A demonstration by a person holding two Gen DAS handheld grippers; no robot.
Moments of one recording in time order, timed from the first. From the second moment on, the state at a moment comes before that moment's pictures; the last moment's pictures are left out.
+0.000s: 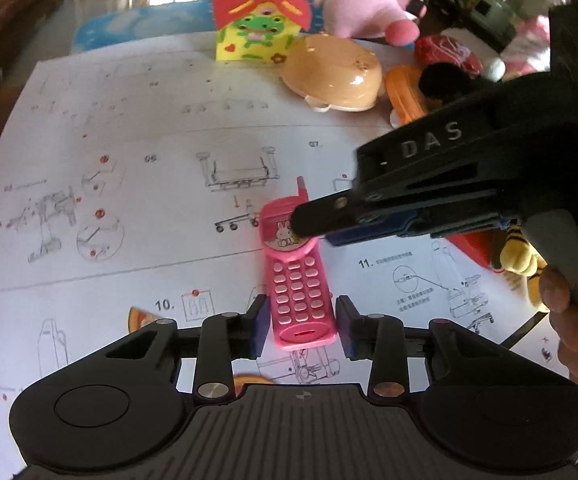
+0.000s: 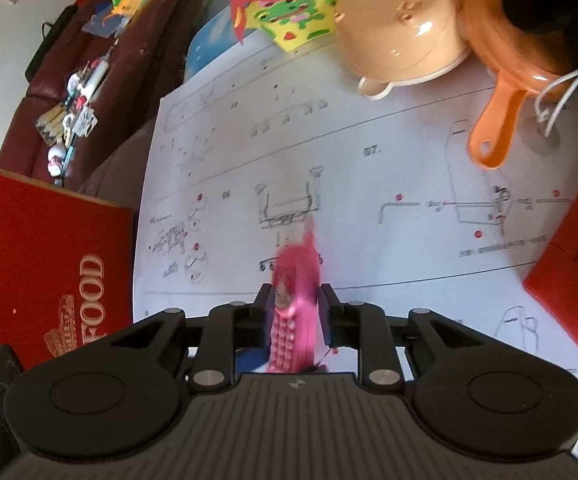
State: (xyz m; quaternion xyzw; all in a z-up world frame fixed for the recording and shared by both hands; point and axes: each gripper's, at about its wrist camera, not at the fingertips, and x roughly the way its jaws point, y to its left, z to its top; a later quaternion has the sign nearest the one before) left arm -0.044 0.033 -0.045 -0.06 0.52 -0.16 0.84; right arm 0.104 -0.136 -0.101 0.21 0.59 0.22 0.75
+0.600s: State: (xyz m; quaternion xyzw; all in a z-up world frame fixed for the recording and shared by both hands) left arm -0.059 0.020 -0.037 -0.01 0.50 -0.14 0.85; right arm 0.091 -0.114 -0.089 0.16 0.59 0.23 0.76
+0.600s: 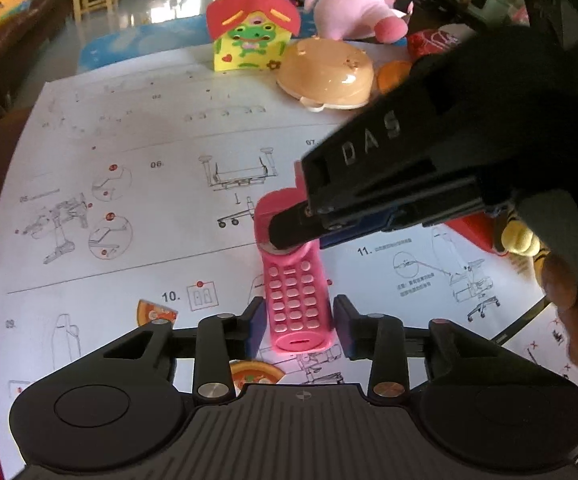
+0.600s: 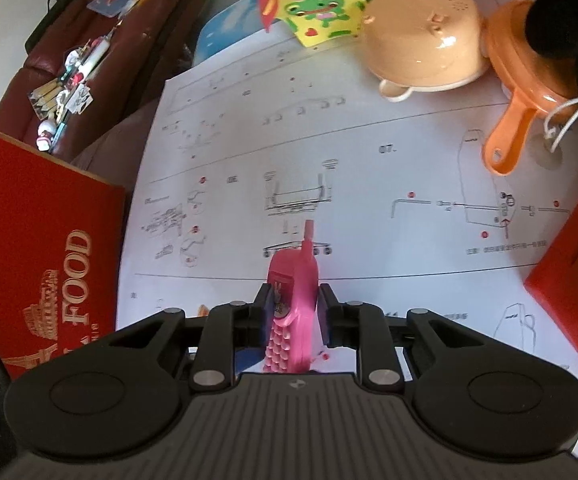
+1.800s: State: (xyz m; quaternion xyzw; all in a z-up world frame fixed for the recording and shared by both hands) left arm -0.079 0.017 -0.043 0.00 0.51 -0.15 0.85; right arm 0.062 -0.104 -0.099 0.12 0.59 0.22 0.77
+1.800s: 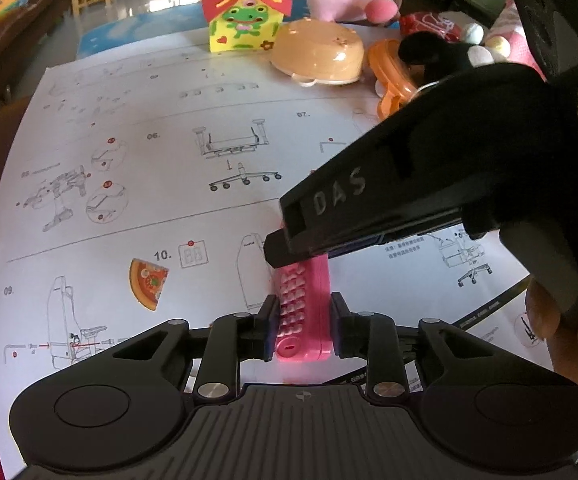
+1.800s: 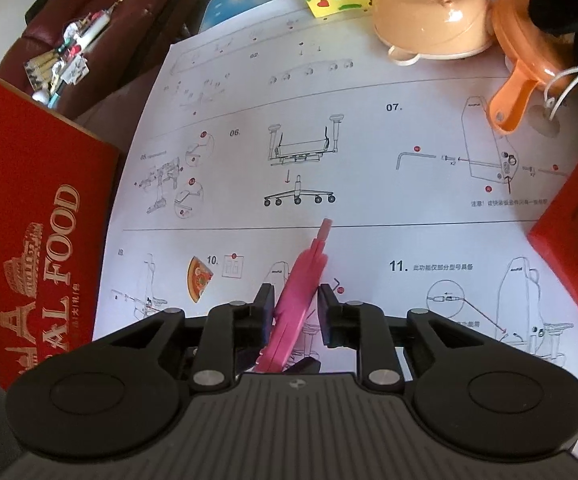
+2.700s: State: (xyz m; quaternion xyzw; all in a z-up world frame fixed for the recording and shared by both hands) left arm -0.093 -0.003 -0.036 0.04 0.52 -0.13 0.84; right arm 0.053 -0.119 -0.100 0.16 0.60 0.21 0.75
